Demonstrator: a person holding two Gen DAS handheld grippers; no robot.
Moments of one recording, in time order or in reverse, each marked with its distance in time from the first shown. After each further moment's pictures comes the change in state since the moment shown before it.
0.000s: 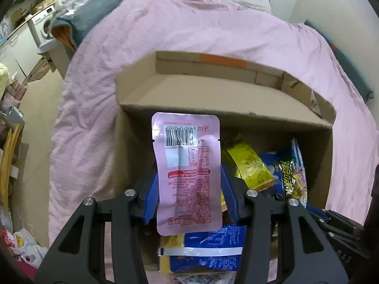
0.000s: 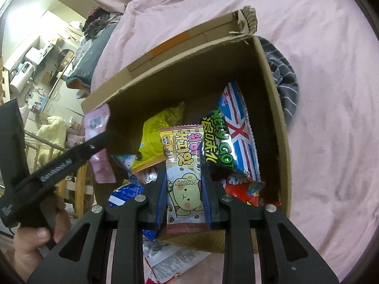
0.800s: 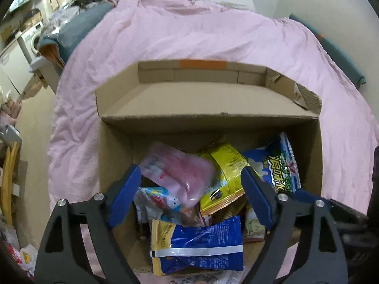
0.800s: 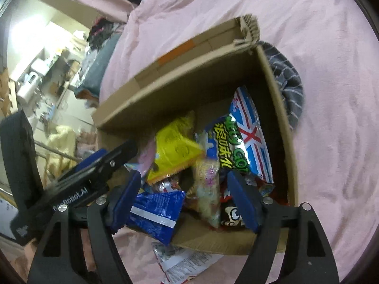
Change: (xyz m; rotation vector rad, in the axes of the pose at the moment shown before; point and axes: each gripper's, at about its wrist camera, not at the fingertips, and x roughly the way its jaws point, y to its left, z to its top) left arm -0.014 -0.021 0.000 0.096 -0.052 -0.018; right arm -0.014 -0.005 0.006 0.052 -0.068 0.071
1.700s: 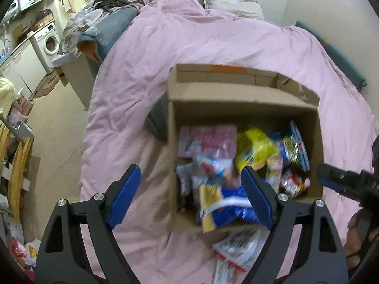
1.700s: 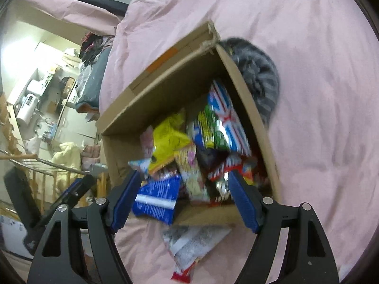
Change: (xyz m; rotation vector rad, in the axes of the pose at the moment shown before) left arm -0.065 0.059 -0.039 -0.018 -0.018 0.051; right arm -0.025 -0.013 -0.025 0.141 0.028 0.031
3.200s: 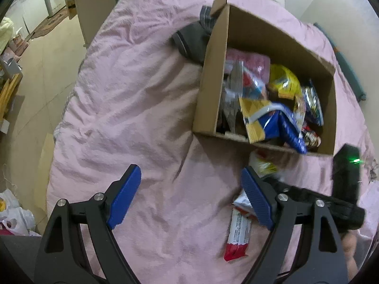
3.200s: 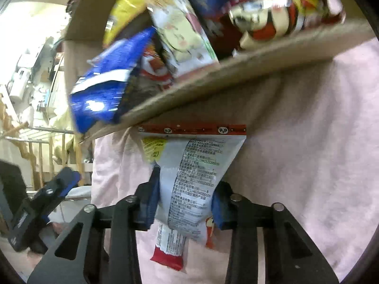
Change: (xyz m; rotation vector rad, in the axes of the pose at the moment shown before) left arm 0.037 0.060 -0.109 -0.211 0.201 -0.118; right arm 0.091 -0.034 -0.086 -0.021 0.249 -0.006
